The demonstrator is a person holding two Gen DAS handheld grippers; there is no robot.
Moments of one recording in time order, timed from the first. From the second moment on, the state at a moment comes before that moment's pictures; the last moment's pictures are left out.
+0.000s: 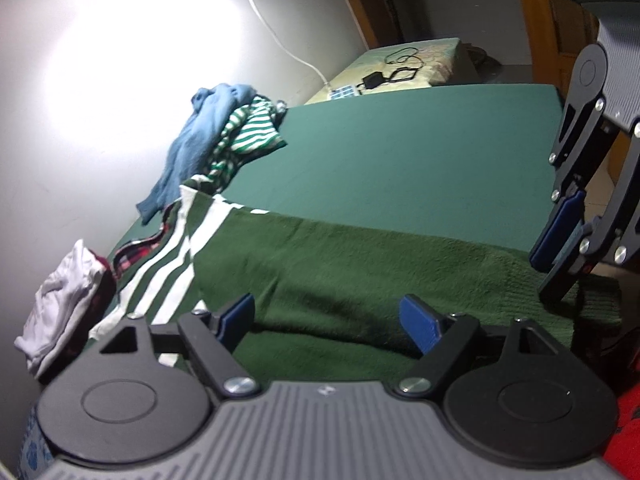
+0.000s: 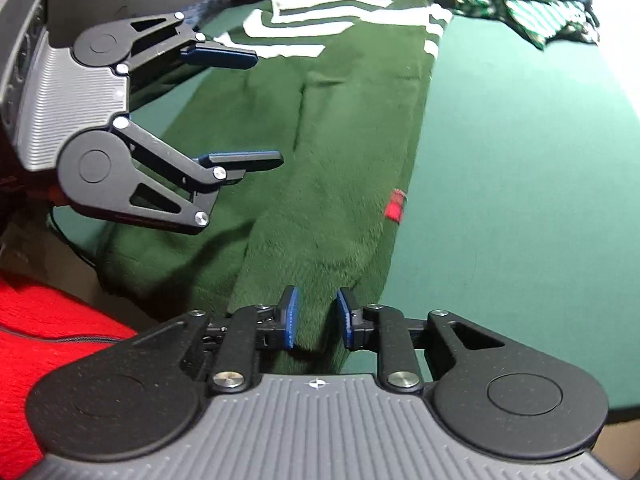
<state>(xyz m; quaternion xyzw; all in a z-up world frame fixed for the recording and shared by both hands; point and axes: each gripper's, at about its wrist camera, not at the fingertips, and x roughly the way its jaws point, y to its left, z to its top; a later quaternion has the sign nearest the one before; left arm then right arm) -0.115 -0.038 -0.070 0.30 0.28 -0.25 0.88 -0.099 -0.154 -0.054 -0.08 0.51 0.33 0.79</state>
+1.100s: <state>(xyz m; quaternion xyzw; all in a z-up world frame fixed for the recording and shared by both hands) -0.093 -0.055 -0.089 0.32 0.33 -0.31 0.83 -0.046 -0.162 -0.060 -0.06 0.50 0.34 0.80</state>
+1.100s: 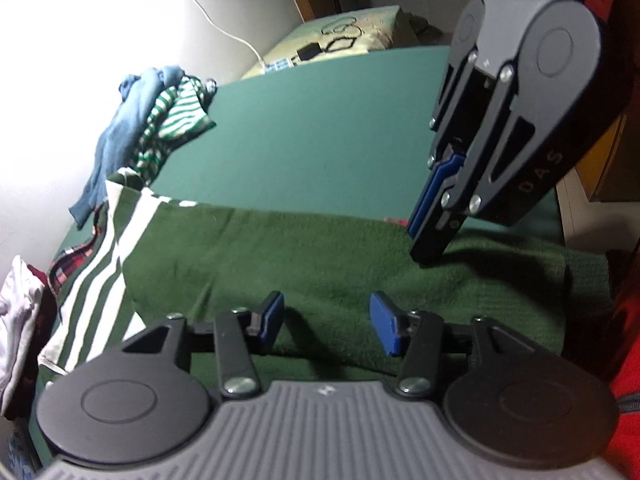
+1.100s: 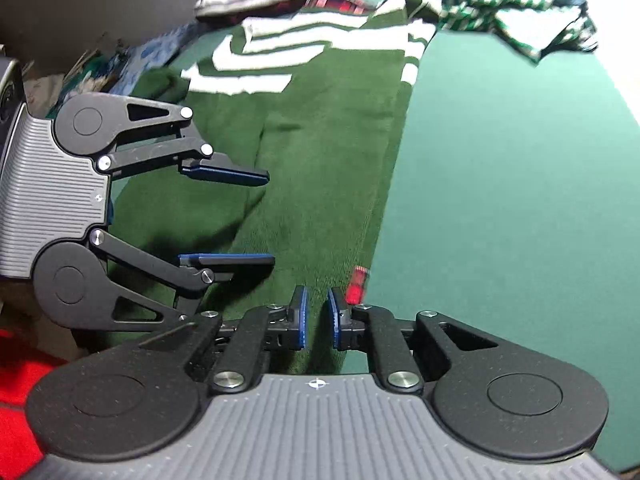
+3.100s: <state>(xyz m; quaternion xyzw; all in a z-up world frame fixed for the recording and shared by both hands) -0.054 -0.086 -0.086 0.24 0.43 -0.29 0.82 0.292 -0.101 -0.047 0.04 0.43 0.37 0.82</state>
